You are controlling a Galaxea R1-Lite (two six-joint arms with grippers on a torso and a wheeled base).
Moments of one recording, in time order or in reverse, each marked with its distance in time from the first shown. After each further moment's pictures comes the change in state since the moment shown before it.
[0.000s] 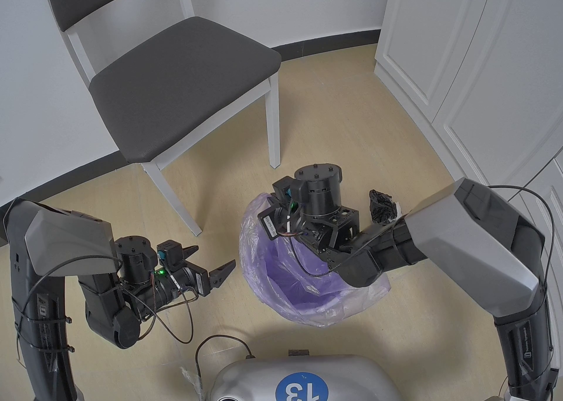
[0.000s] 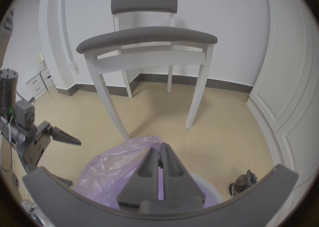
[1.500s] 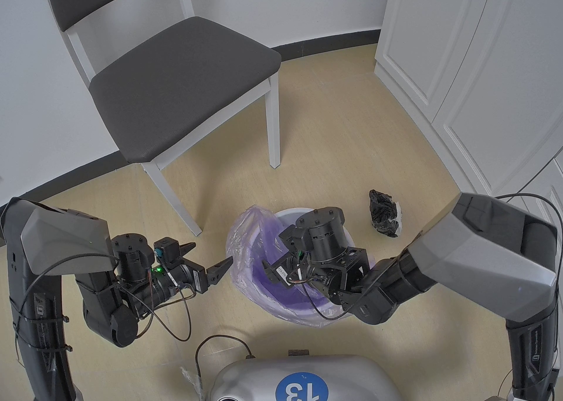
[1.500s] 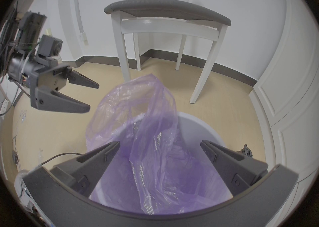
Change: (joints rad) left arm 0.010 -0.014 -0.001 0.000 0.001 0.001; right arm 0.045 -0.064 0.338 -0.033 -0.074 -0.048
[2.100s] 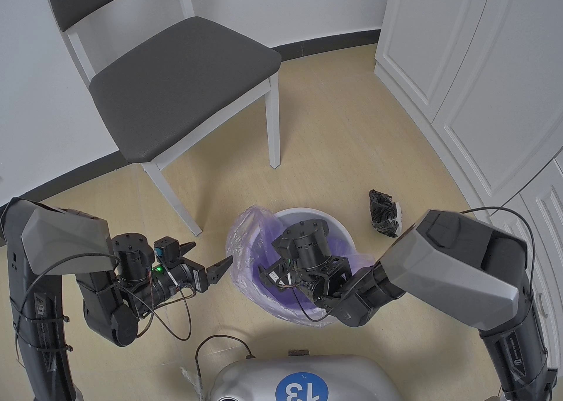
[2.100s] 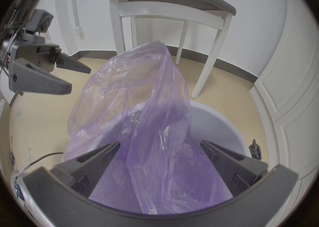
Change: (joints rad) left arm 0.002 0.004 -0.006 0.000 0.000 0.000; right arm -0.003 0.128 -0.116 0.000 -0.021 0.005
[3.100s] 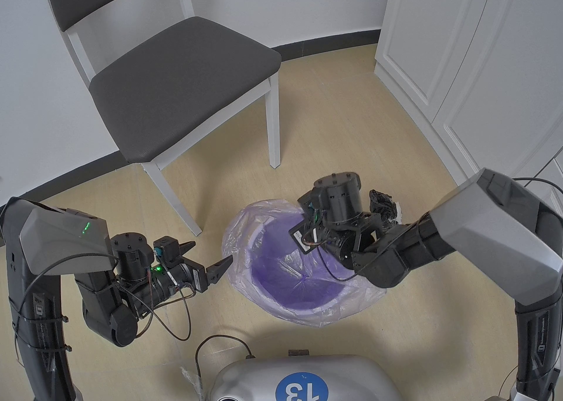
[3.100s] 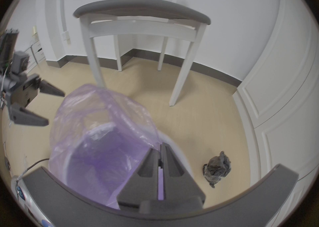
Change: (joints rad) left arm -0.002 -0.009 0.006 0.000 0.000 0.000; right arm -0.096 -0.174 -0.033 0.137 -0.026 -0.048
